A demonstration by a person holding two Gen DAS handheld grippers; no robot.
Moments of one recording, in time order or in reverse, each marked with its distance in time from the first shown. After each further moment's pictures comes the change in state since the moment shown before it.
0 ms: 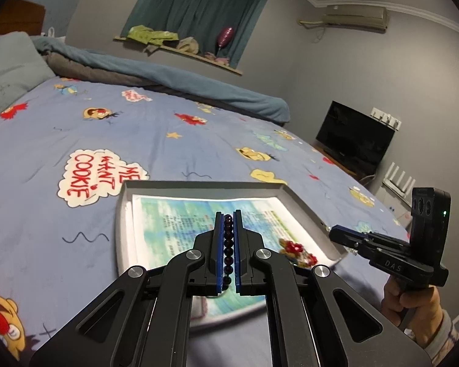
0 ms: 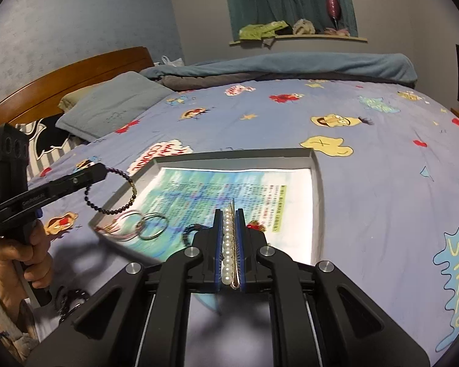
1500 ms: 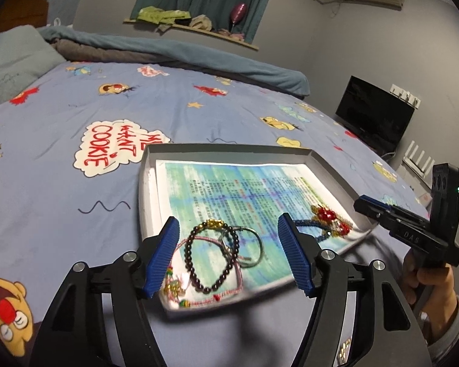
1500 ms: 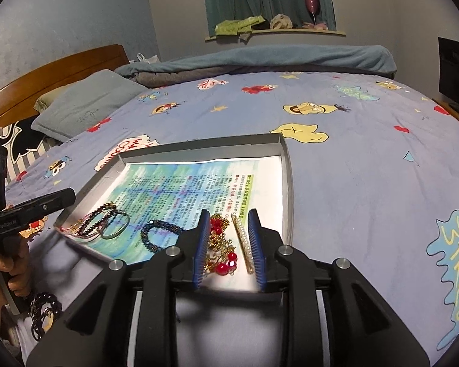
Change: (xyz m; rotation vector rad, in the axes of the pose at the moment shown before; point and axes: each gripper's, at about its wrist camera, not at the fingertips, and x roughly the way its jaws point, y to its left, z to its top) left arm 0.007 0.013 -0.023 0.026 0.113 0.088; right arm 0.006 -0.015 -0.013 0.016 -0.009 -0.089
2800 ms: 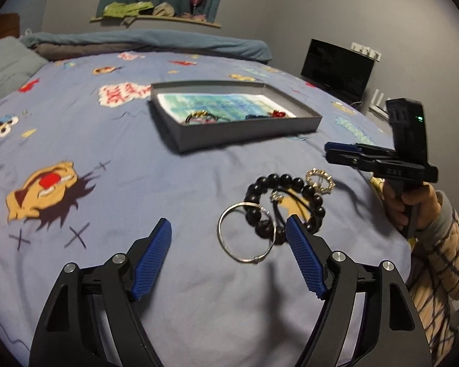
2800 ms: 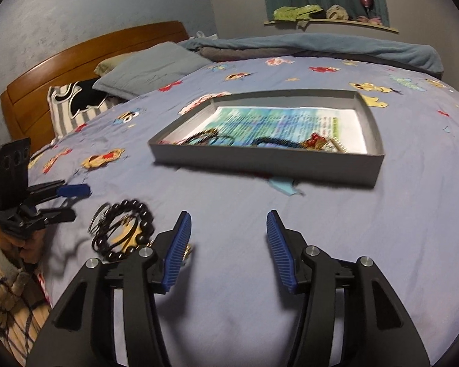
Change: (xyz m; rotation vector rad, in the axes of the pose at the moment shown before) left arm -0.113 0.011 -0.115 0.154 0.123 -0.093; right arm -0.055 0.071 -0.081 -0.128 0.109 0.240
